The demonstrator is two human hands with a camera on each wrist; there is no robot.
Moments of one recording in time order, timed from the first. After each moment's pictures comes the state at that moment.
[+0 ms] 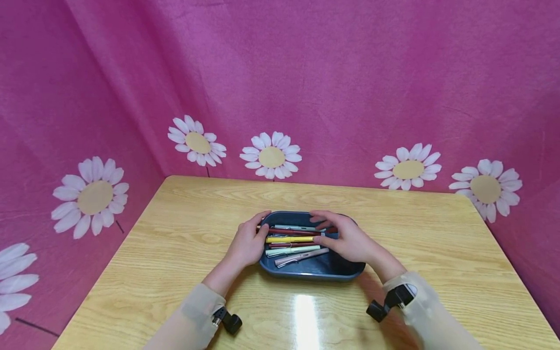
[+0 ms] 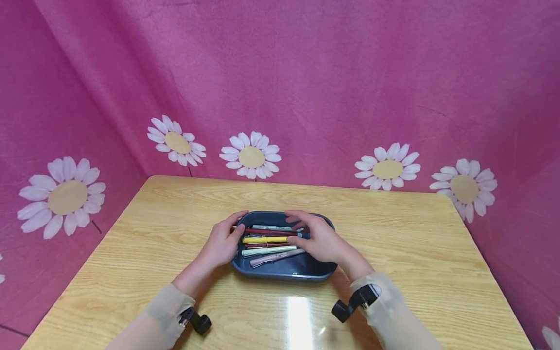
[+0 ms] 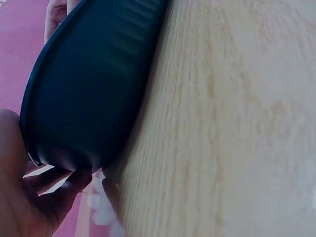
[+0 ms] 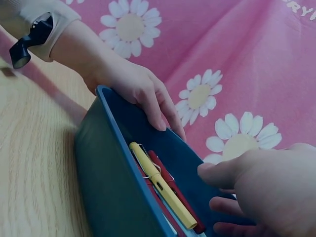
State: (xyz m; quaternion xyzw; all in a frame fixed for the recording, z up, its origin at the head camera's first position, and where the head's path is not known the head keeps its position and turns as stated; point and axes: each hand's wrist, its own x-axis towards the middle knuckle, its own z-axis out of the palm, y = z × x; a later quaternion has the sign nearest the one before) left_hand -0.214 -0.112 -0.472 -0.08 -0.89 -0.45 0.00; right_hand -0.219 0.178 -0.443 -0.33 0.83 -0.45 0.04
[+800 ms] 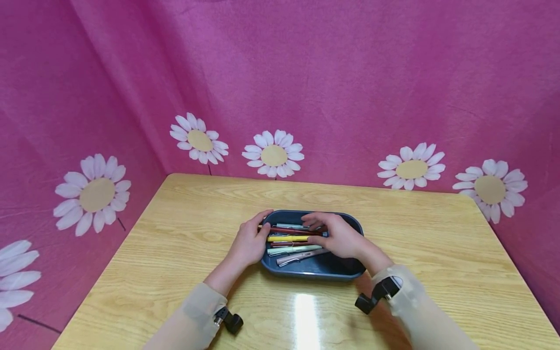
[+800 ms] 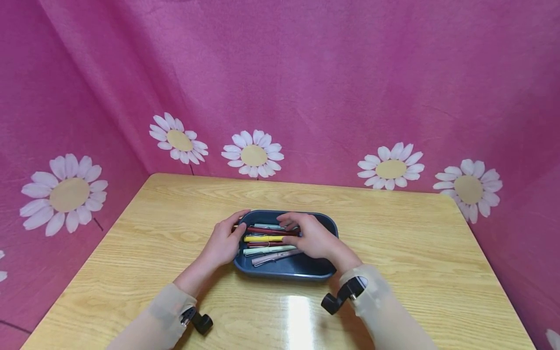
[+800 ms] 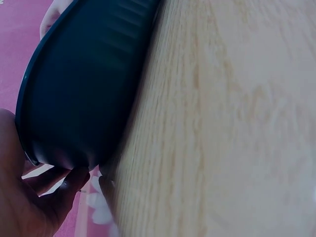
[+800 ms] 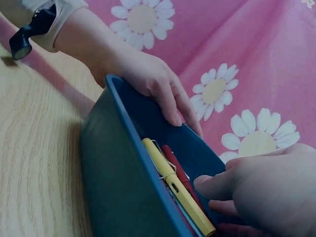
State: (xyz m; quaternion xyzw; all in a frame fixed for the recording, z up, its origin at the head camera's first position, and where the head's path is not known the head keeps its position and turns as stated) left_hand -0.215 -0.113 -0.476 -0.07 -0.88 -0.47 -0.01; right_hand -0.236 0.158 -0.452 -0.33 0.84 -0.42 0.08
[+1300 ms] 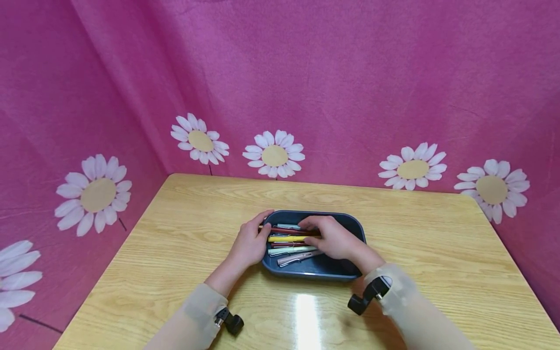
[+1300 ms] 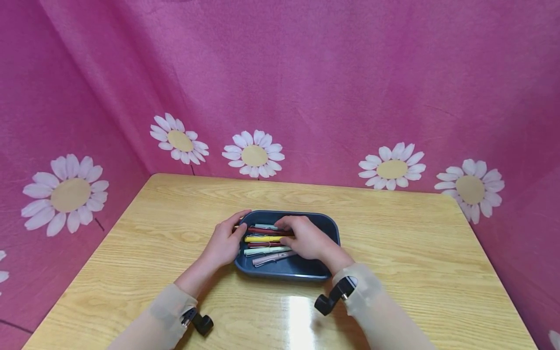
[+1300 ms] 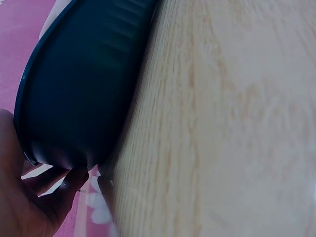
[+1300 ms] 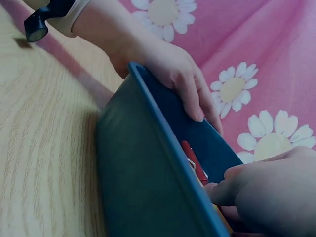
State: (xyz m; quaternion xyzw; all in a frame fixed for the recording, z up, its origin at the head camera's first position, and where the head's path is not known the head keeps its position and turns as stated) left_hand -0.213 -0.112 -0.476 -0.06 -0.88 -0.48 -0.01; right_hand -0.237 0.142 -0.454 -0.31 0.87 -0.37 0.10
